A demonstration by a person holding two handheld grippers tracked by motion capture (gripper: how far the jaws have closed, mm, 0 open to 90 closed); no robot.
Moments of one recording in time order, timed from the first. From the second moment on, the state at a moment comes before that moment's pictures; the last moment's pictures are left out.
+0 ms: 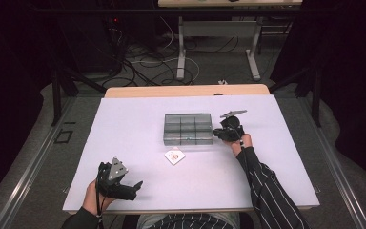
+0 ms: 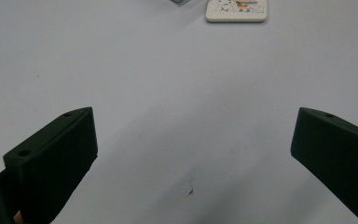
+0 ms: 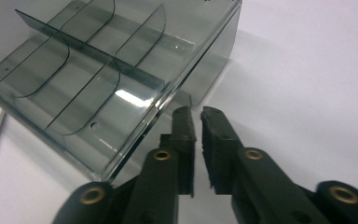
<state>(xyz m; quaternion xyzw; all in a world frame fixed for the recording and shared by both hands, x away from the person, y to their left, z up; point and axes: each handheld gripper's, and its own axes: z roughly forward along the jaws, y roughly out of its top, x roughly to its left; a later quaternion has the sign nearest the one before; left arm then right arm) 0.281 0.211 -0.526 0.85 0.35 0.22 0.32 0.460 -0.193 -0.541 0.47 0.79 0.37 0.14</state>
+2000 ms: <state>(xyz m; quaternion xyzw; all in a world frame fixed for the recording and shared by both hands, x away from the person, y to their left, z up) 0.280 0.212 -0.526 0.85 0.35 0.22 0.32 0.387 -0.185 -0.522 0.34 0.84 0.41 0.04</state>
